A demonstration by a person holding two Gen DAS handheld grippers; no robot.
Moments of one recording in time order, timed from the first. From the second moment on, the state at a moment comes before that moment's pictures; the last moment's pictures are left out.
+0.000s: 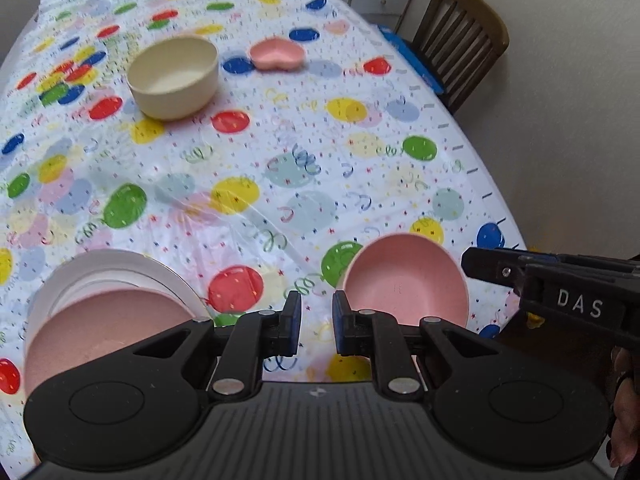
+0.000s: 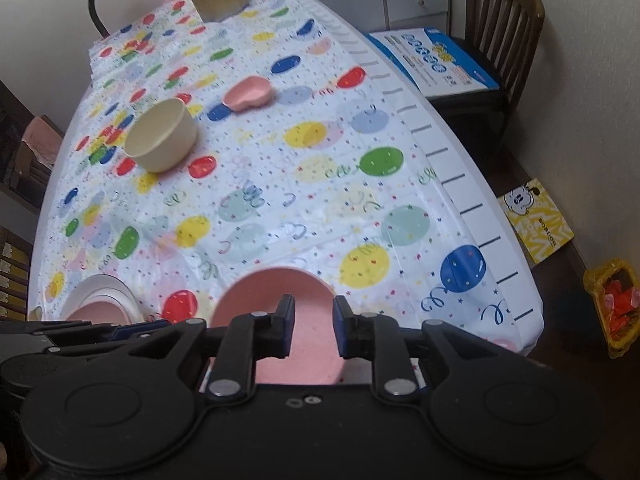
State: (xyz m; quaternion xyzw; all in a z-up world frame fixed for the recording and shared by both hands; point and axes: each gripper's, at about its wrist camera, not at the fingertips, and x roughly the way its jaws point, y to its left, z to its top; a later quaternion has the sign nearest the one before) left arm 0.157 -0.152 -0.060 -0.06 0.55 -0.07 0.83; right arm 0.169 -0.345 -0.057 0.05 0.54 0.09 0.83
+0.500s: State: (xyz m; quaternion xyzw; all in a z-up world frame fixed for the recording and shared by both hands) left arm 0.127 -0.090 -0.001 -0.08 0.48 -0.07 0.87; right arm 0.132 -0.283 -0.002 0.04 0.48 0.12 0.87
